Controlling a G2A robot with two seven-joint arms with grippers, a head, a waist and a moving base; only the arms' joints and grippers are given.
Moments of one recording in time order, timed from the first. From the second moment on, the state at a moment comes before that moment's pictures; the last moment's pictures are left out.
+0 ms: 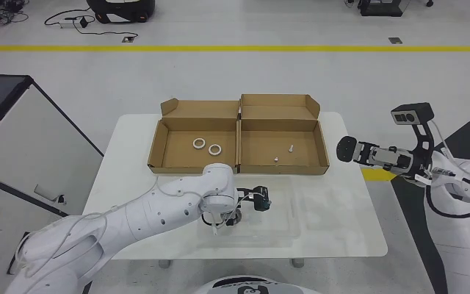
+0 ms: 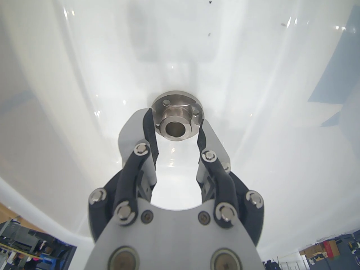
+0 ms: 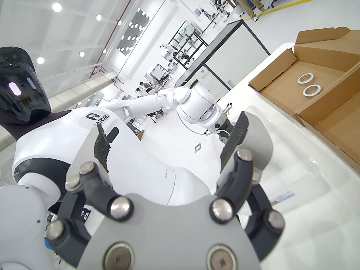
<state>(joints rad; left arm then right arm) 0.73 -1.15 -0.25 -1.66 0.73 -0.40 -1.39 -1.49 -0.94 1.78 -1.69 0.76 -0.38 1.44</state>
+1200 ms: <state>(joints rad) 0.75 -1.16 -0.28 -1.60 0.72 -0.44 -1.37 -1.49 -0.94 1.78 -1.69 0.76 -0.38 1.44</state>
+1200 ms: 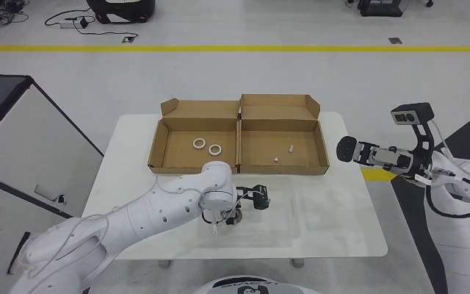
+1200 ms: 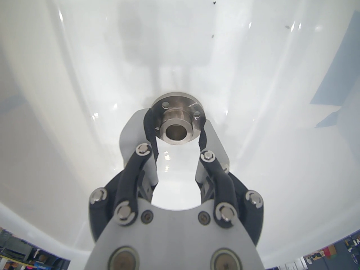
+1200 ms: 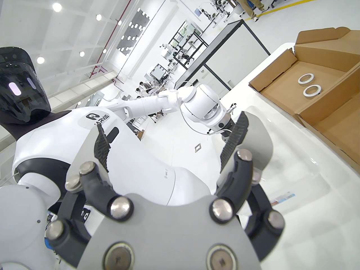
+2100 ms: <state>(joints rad) 0.75 -1.16 -0.31 -1.63 0.73 -0.43 -1.39 -1.49 -0.94 1.78 -1.69 0.76 -0.38 1.44</state>
